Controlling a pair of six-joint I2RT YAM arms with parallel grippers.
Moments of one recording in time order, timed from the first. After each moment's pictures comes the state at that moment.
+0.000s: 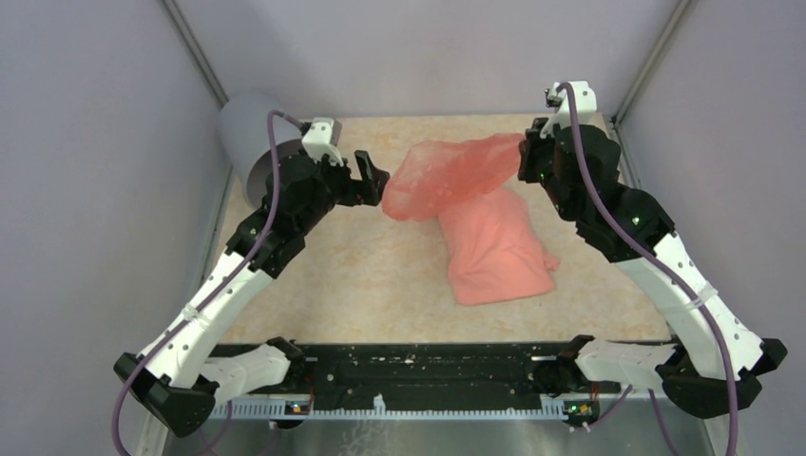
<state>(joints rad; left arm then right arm) -0.57 1.06 1.20 -0.33 -0.05 -0.33 0.71 1.13 1.55 -0.66 0.55 0.20</state>
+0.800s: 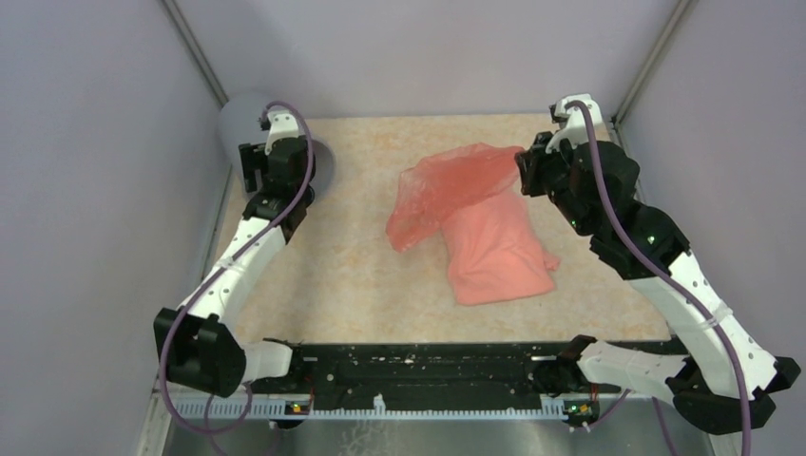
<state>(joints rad) -0.27 1.26 1.10 -0.18 -0.78 0.02 0.71 1.03 1.47 -0.62 0.41 0.17</state>
